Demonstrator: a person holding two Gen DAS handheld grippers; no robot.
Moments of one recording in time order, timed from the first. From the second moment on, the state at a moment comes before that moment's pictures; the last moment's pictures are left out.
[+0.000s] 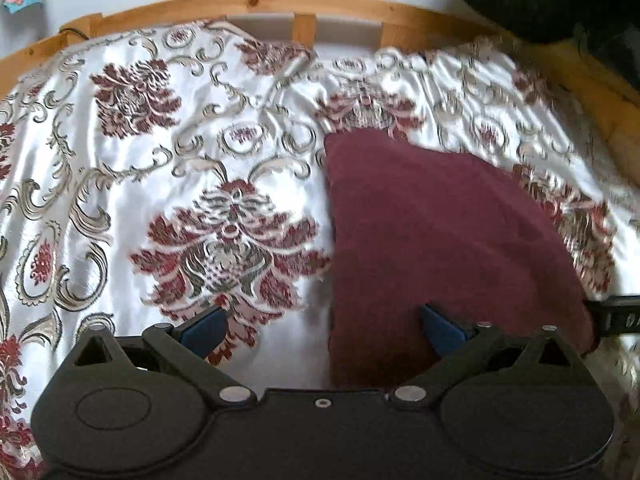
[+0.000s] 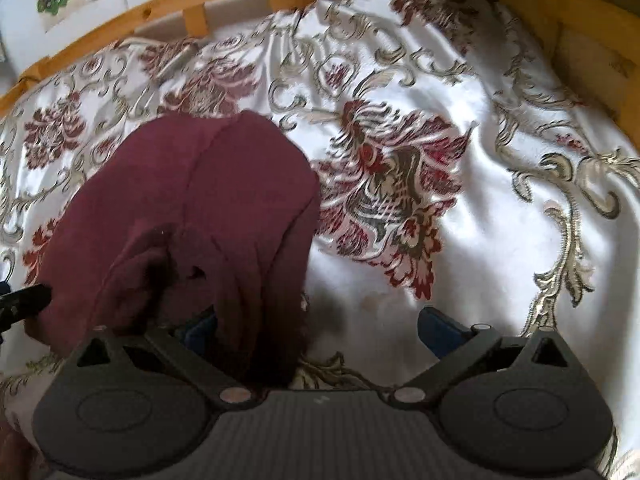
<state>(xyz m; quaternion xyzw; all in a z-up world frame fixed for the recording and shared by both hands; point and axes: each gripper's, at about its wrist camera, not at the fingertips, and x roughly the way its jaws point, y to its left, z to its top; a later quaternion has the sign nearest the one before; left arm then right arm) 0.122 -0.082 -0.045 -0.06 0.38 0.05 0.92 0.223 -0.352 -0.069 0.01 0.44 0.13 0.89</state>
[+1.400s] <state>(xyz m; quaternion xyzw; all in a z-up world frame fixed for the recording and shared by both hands) 0.122 -0.082 -0.059 -0.07 0.39 0.06 0.92 0.241 -0.372 -0.076 0.22 0.34 0.19 0.90</state>
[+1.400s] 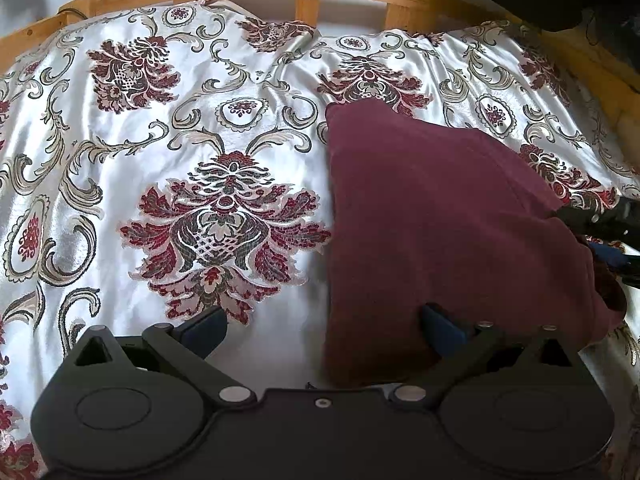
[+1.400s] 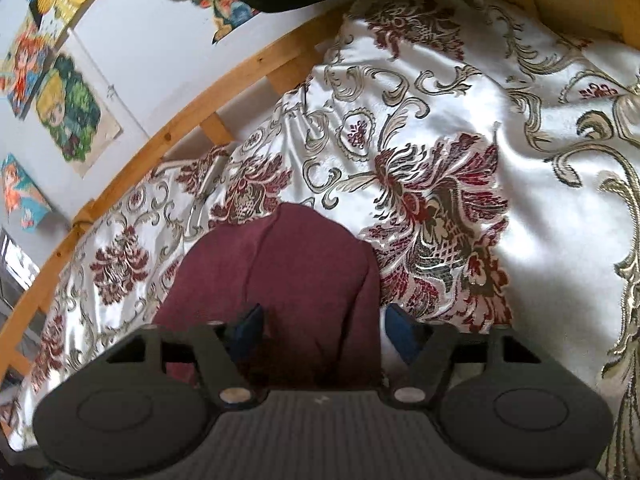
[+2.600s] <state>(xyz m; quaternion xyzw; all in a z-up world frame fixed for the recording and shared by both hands) 0.121 -0.088 -0.060 -0.06 0.39 0.05 0.92 0.249 -0.385 -0.098 0.29 0.34 0.18 0.88</state>
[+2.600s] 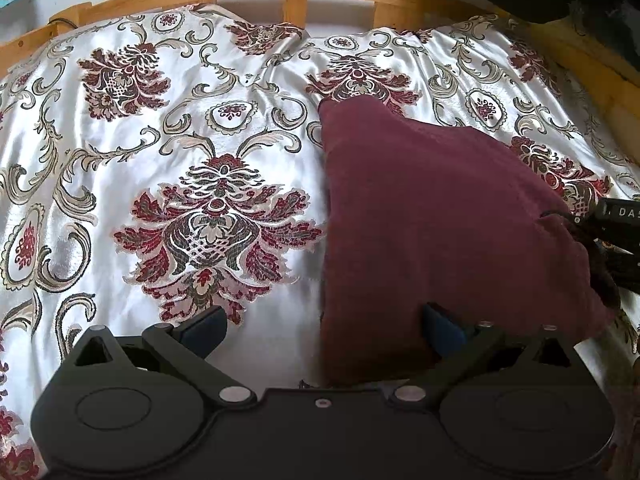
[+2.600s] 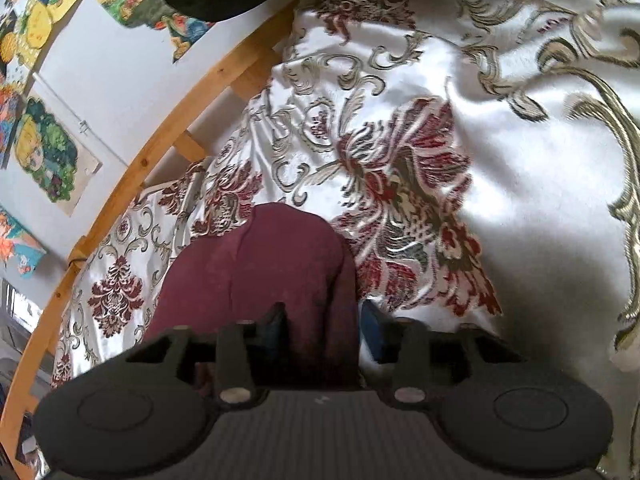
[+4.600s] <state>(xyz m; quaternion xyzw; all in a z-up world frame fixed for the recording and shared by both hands) 0.194 -0.053 -0.062 -0.13 0.43 -0.05 0.89 0.253 -0.375 -0.109 0.26 0.33 0.18 0.89</state>
